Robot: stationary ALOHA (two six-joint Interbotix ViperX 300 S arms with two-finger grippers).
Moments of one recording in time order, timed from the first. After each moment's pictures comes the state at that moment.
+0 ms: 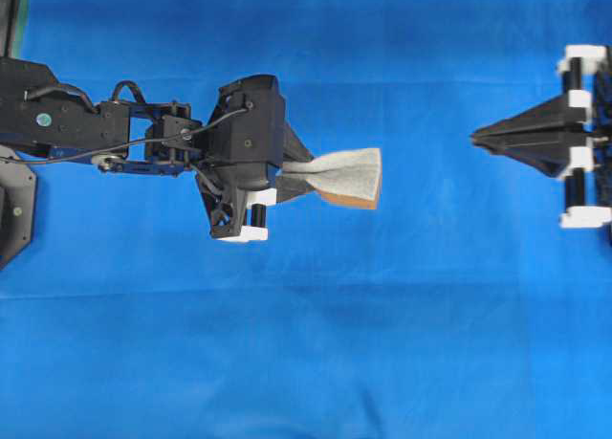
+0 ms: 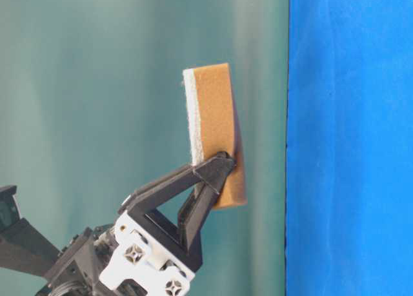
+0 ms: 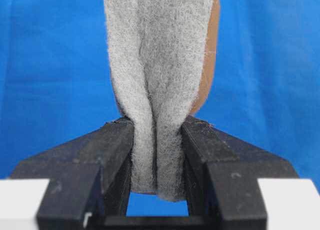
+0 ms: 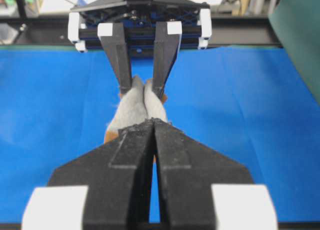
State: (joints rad) left arm 0.03 -0.12 0.58 -0.03 0.07 0.12; right arm -0.05 -0.76 1.06 -0.01 -0.21 0.01
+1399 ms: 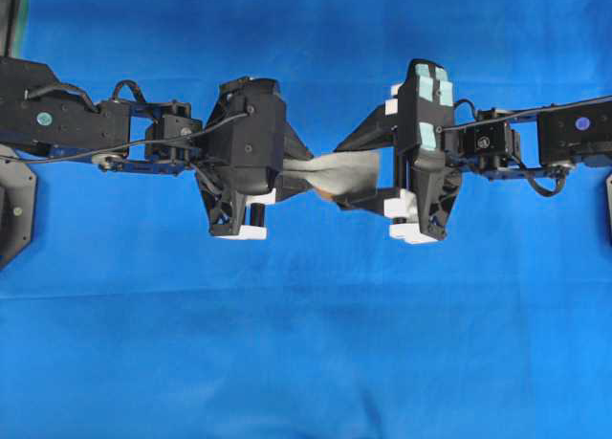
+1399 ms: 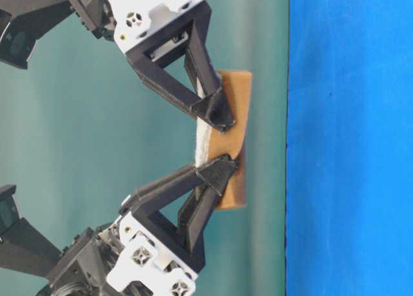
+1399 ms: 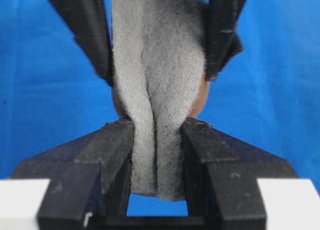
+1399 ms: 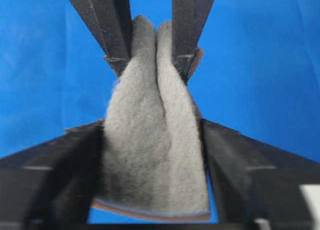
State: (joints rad) left arm 0.03 -0.12 0.58 -0.03 0.08 0.16; right arm -0.04 -0.17 0.67 -0.01 0.00 0.06
